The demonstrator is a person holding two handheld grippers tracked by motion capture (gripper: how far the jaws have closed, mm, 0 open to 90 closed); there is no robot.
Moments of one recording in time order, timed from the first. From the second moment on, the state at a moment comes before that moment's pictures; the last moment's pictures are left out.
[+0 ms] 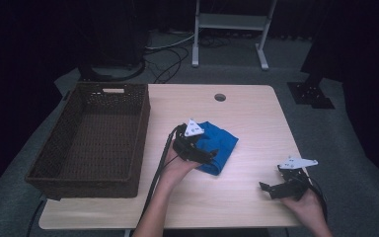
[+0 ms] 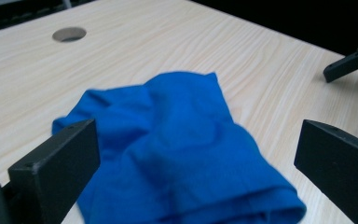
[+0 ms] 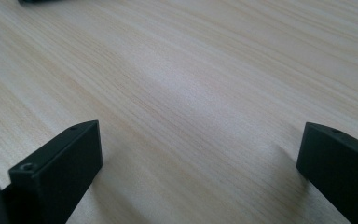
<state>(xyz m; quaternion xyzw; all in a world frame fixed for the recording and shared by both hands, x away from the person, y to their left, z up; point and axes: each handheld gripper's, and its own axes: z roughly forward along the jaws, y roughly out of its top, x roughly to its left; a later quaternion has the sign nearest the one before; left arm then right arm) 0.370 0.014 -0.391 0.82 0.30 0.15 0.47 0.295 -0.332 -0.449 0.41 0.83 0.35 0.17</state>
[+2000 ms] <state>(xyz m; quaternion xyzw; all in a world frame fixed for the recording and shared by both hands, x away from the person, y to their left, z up) 0.305 0.062 -0.445 0.85 0.35 0.15 0.36 0.295 -0.332 -0.449 0.41 0.83 0.35 0.17</state>
